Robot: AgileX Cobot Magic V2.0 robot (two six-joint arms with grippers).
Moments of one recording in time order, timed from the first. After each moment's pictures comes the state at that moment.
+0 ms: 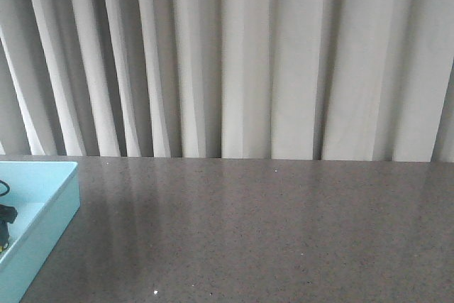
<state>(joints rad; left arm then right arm) 0.30 2.16 -1.97 -0.11 1.18 0.26 0.08 0.72 -0.70 0.01 0.69 -0.06</state>
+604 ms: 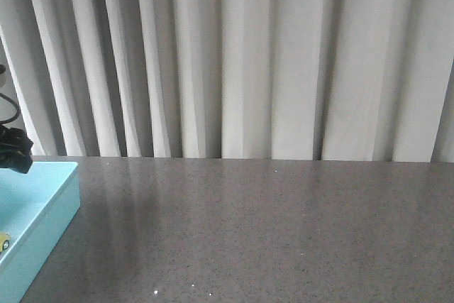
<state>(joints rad) 0.10 1.74 -1.92 -0.10 1.25 0.23 0.08 0.72 -0.70 0.01 0.69 -0.06</state>
